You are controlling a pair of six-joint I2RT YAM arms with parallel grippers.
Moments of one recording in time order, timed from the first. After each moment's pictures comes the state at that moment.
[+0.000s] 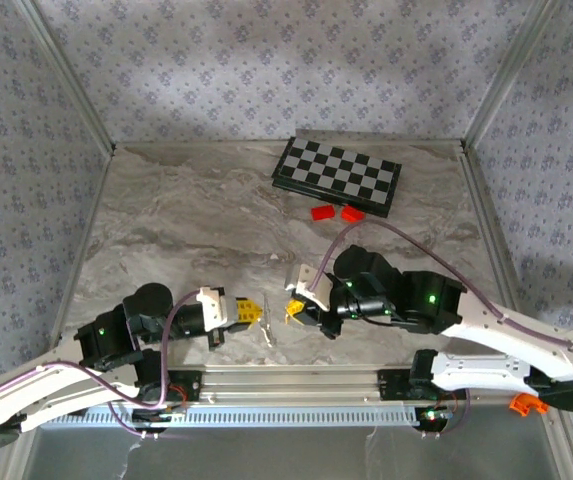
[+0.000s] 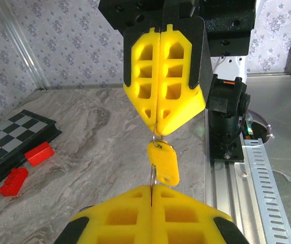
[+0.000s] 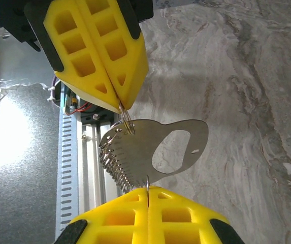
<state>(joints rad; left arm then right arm) -1.17 0.50 0.63 -0.33 0.19 0.17 1.20 0.98 1.11 -0.72 -0.17 -0.10</state>
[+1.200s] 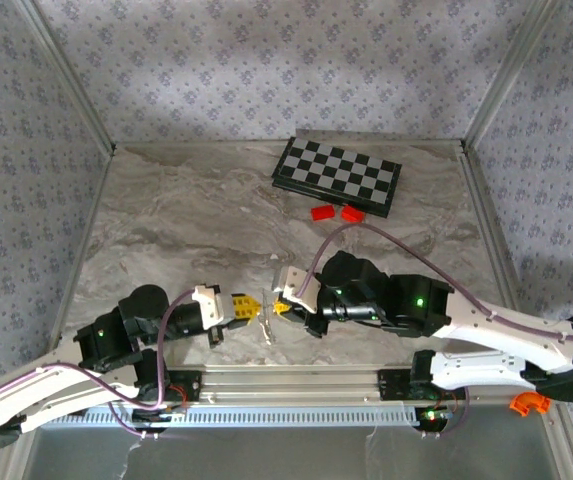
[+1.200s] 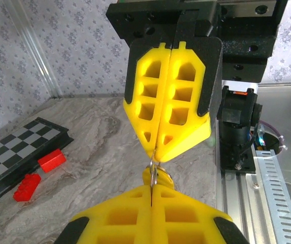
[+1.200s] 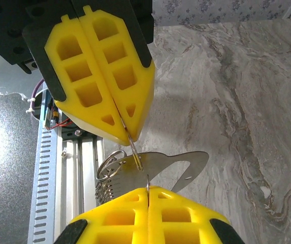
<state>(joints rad) -1.17 0.48 0.61 -0.27 0.15 0.16 1.27 1.03 1.12 -0.62 -0.06 -0.13</state>
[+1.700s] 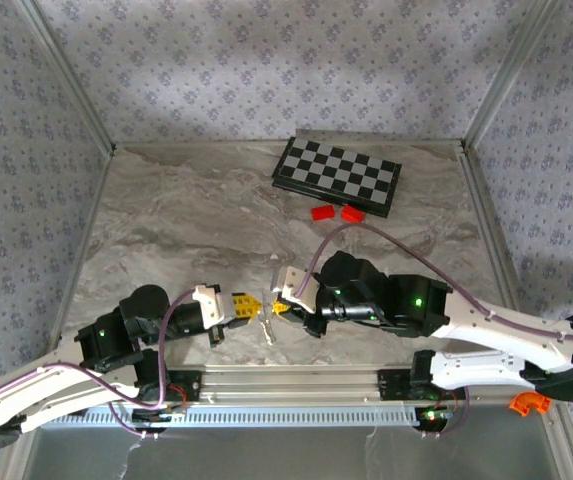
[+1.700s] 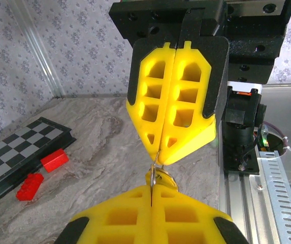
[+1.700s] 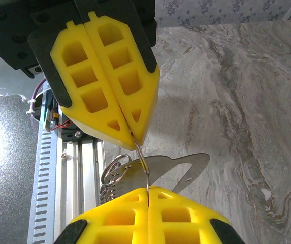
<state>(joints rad) -1.17 0.48 0.60 -0.26 0.14 0.16 1.28 1.04 1.12 -0.61 -0.06 -0.13</state>
